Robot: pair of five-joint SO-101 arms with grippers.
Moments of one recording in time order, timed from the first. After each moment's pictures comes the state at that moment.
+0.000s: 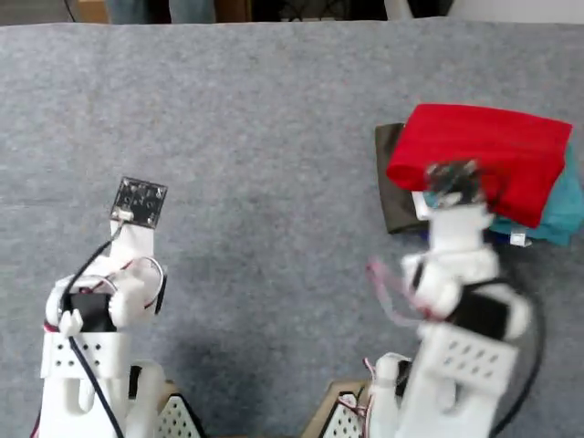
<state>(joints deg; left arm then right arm) -5.8 -68.8 67.0 72.4 -13.9 17.4 -68.2 59.2 77.3 23.3</state>
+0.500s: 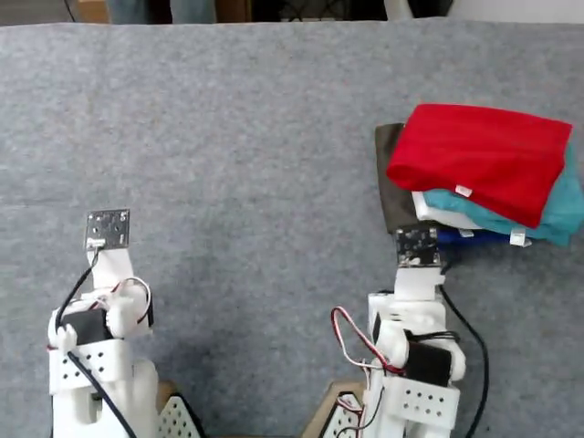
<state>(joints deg) -16.6 -75.0 82.2 68.5 -6.8 12.7 -103.6 96.6 74.2 8.7</state>
